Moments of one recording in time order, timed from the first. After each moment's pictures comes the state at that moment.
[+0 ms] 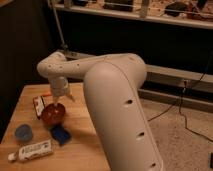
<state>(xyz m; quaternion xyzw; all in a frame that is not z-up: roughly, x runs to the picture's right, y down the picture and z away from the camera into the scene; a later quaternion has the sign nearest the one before) -0.235 0.068 0.809 -0.30 0.20 0.57 0.74</state>
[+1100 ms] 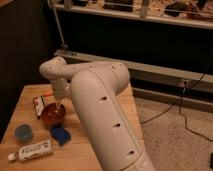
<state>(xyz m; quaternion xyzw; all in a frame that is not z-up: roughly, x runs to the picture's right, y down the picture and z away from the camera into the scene) -0.237 0.092 0.849 -0.34 0.26 0.51 0.75</state>
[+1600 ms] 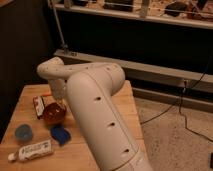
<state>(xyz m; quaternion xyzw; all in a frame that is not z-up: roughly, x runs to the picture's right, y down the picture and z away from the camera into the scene) -0.243 0.095 0.851 -0.34 0.26 0.47 0.77</state>
